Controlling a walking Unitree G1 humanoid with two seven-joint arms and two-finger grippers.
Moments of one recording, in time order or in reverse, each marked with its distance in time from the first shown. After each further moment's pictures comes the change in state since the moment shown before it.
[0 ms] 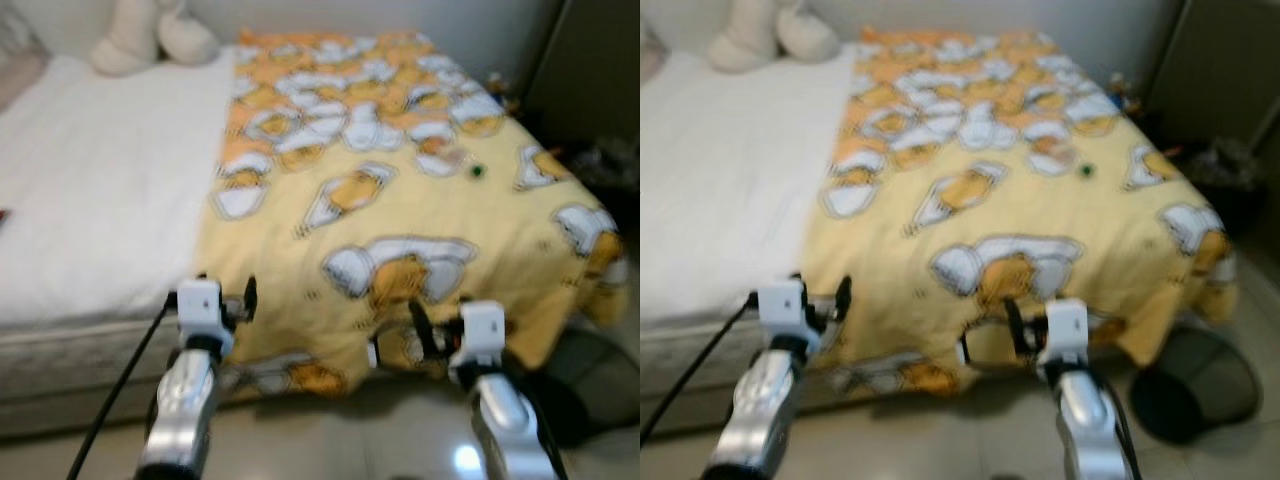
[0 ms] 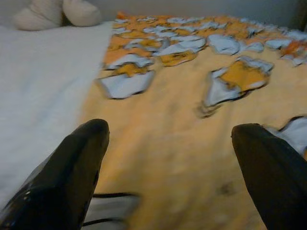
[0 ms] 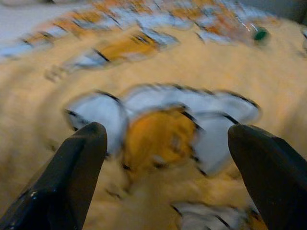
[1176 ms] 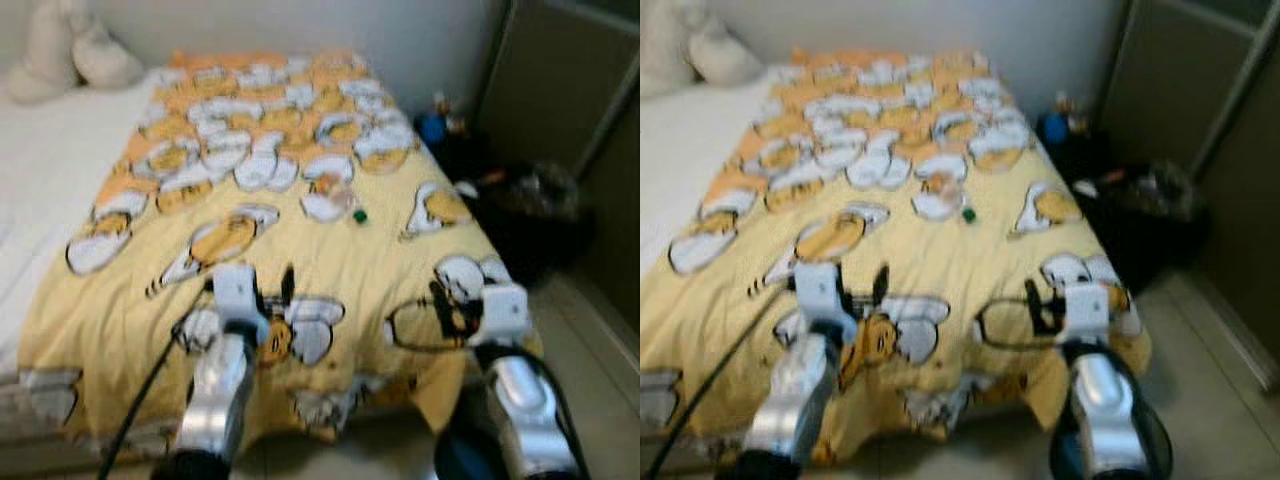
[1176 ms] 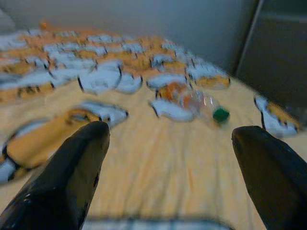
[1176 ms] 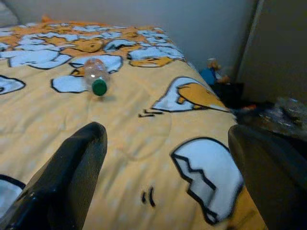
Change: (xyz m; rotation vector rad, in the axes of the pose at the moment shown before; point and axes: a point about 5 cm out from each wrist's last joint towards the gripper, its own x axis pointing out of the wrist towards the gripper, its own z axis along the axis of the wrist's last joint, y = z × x) left arm 0.016 -0.030 0.024 -0.085 -0.034 -0.086; right arm 0.016 -0.008 0.027 -0.043 -0.085 -0.022
